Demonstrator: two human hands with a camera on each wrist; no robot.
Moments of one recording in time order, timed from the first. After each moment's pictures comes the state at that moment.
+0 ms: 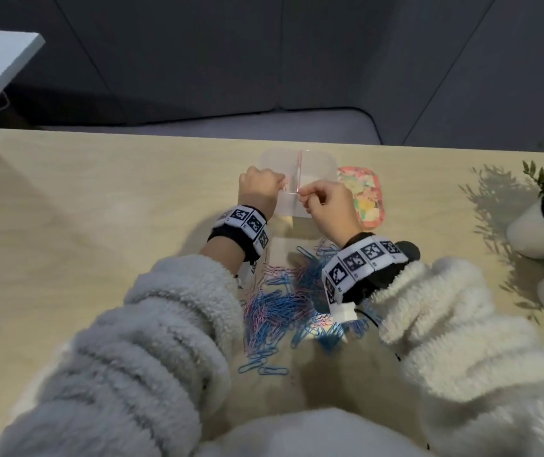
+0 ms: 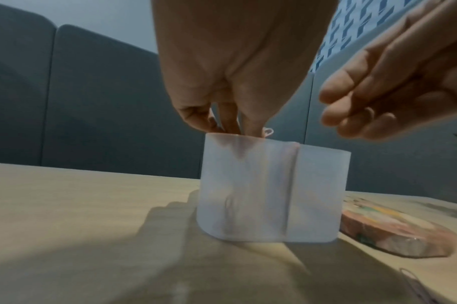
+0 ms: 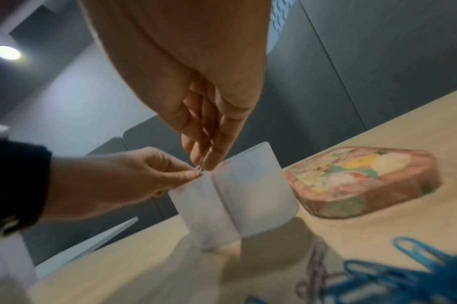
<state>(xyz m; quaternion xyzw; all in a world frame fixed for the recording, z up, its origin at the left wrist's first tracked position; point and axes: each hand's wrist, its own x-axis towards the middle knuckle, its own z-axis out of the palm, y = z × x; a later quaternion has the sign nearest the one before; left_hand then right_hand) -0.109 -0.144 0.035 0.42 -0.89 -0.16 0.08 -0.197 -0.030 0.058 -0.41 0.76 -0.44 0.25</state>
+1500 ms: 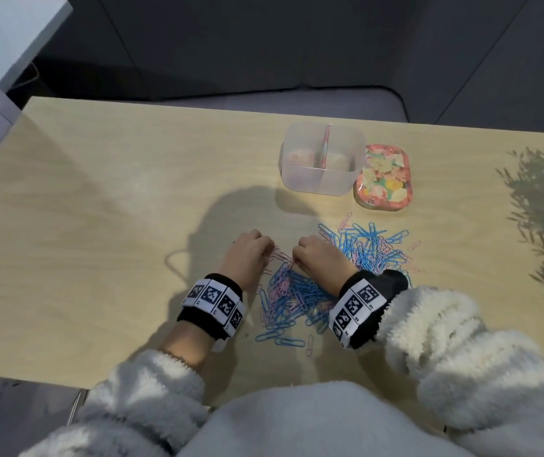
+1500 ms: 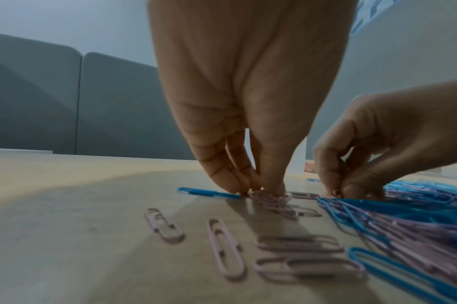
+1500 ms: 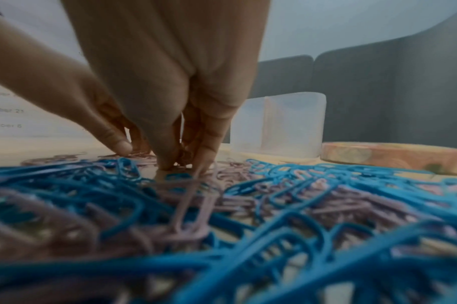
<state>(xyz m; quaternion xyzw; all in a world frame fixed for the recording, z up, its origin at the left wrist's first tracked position) 0.017 -0.054 -0.016 0.40 -0.88 -0.25 -0.03 -0.139 0.024 -0.020 -0.73 0.66 0.03 0.17</state>
